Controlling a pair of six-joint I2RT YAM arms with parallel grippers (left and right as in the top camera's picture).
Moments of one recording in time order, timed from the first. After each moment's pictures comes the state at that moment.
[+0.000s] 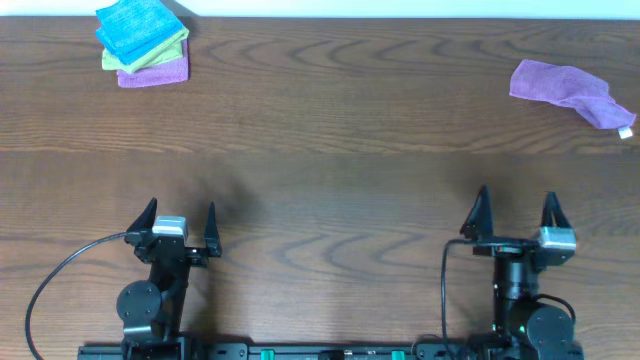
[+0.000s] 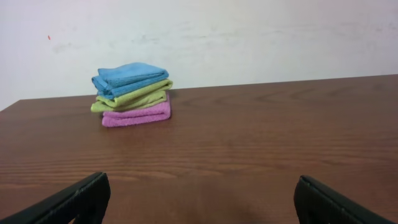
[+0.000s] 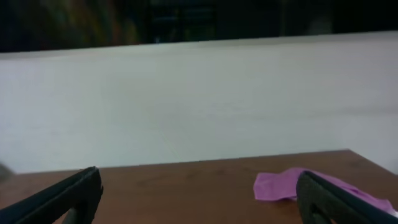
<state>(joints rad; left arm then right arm) 0.06 0.01 0.02 -0.09 0.14 0.06 0.07 0.05 0.10 0.17 0.16 0.09</state>
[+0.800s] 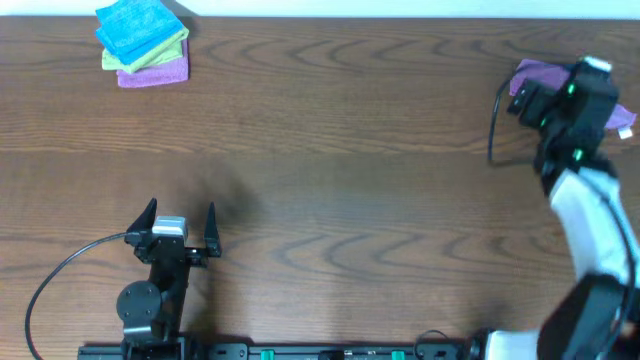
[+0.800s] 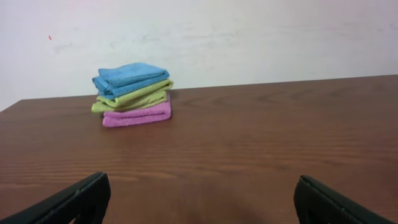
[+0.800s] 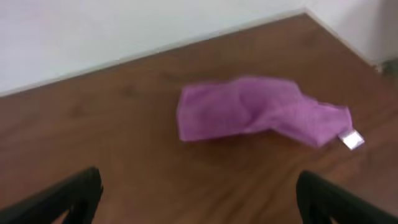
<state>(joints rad) 0.06 0.01 0.02 -0.09 0.14 0.06 -0.25 1.58 1.08 -0.06 0.12 0.14</state>
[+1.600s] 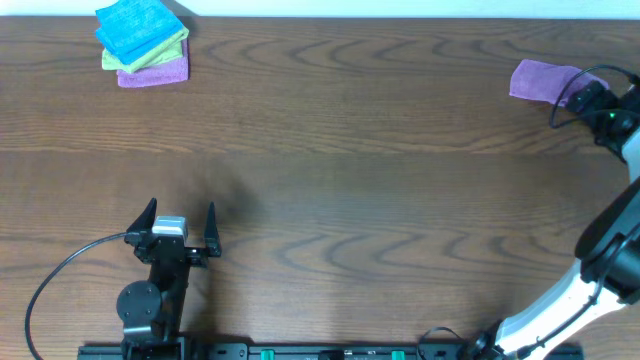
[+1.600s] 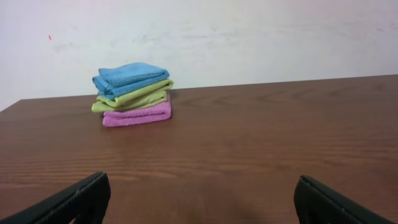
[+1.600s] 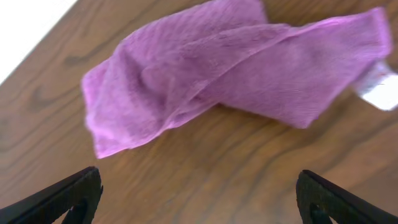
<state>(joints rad) 0.06 0.01 0.02 -0.09 0.14 0.06 -0.58 2.09 1.54 -0.33 -0.29 0.29</state>
